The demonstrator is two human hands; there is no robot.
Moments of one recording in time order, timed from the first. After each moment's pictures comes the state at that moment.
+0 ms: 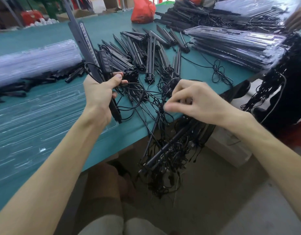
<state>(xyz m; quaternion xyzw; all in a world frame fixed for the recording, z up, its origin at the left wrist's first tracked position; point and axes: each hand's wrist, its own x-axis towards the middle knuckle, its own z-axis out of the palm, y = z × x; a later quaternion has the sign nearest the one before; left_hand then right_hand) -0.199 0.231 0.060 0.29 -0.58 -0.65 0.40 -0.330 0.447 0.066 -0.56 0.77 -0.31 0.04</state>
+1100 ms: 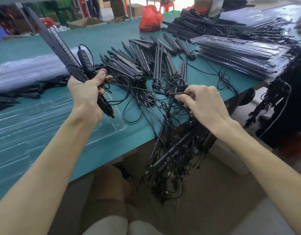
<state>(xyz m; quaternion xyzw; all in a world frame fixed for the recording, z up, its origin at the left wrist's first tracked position) -0.171 0.198 0.077 0.31 -0.49 -0.67 0.47 -0.321 0.432 0.058 -0.38 0.86 -0.33 -0.07</state>
